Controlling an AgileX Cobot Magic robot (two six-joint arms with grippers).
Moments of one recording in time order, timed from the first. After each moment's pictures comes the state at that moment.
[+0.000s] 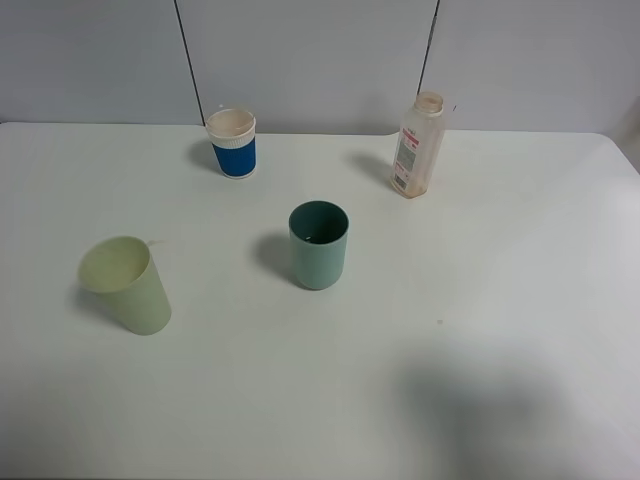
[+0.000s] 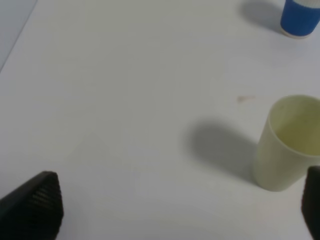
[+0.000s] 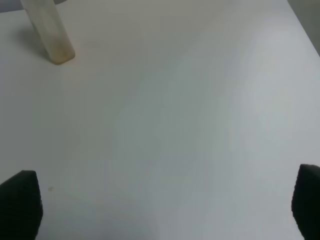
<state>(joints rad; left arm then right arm) 0.00 0.00 -0.51 0.07 1.06 -0.10 -0.04 0.00 -0.49 -0.02 1.06 0.05</state>
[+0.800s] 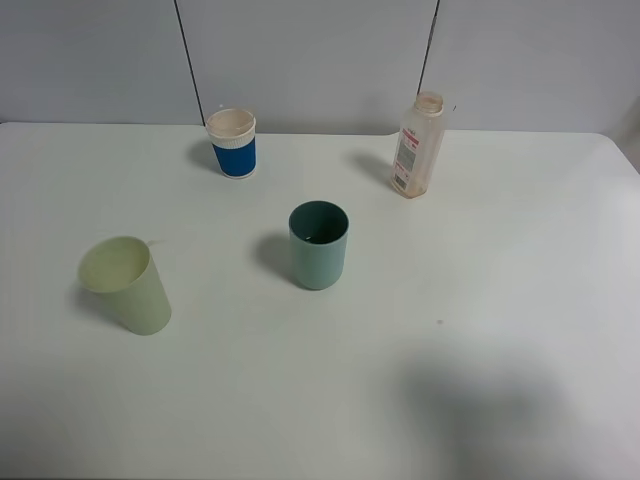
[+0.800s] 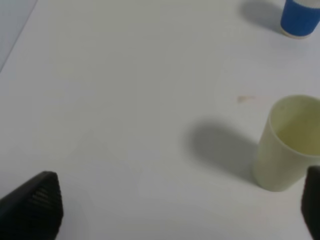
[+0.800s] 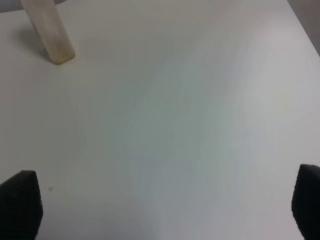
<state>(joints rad) 0.00 0.00 -0.51 0.07 1.06 -0.10 -0.04 0.00 -0.49 -0.02 1.06 0.05</state>
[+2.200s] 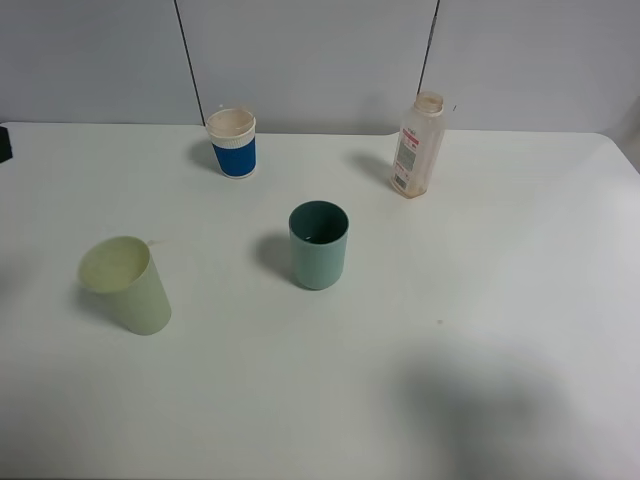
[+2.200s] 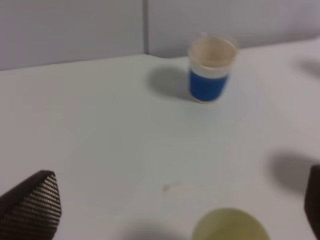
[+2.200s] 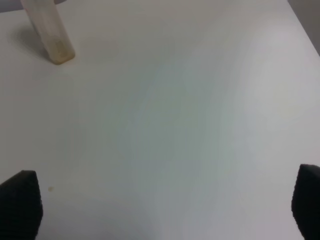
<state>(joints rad) -0.08 0.55 -0.53 -0.24 0.48 0.24 -0.04 0.00 -0.49 -0.02 1.06 0.05</state>
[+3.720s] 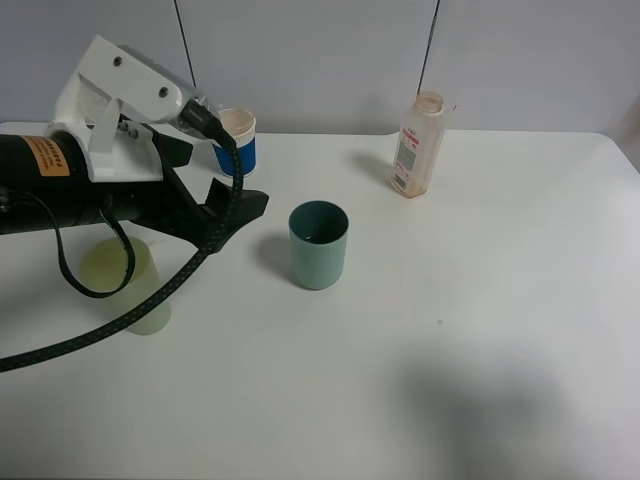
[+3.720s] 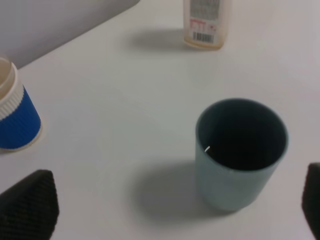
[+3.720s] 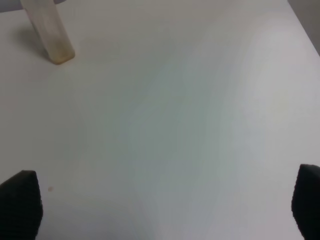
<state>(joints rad) -0.68 1.24 -0.53 -0.19 -0.17 0.24 -0.04 0.00 -0.49 -0.02 1.06 0.05</state>
